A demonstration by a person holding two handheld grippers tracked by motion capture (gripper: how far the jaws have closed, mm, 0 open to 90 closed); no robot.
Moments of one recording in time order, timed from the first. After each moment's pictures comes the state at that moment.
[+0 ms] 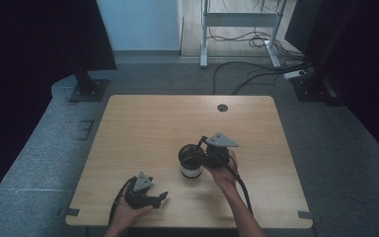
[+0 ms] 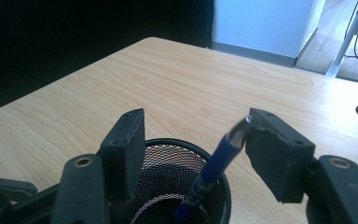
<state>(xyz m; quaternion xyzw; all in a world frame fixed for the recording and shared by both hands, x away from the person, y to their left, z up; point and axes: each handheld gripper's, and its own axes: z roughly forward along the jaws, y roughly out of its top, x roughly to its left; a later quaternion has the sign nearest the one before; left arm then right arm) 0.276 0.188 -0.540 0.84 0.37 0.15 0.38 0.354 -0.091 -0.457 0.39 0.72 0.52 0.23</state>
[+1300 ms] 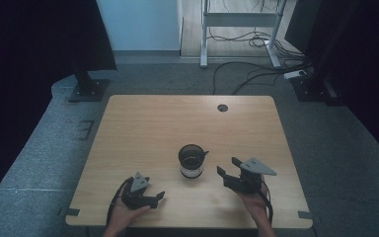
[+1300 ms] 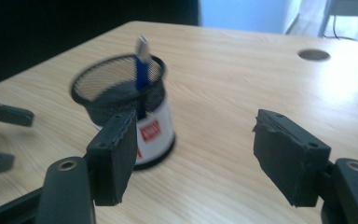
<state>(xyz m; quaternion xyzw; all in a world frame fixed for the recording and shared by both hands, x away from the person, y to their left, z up) 0.274 0.197 -0.540 0.83 0.38 0.16 0.38 0.289 -0.181 -0.491 0.43 0.70 0.52 0.22</state>
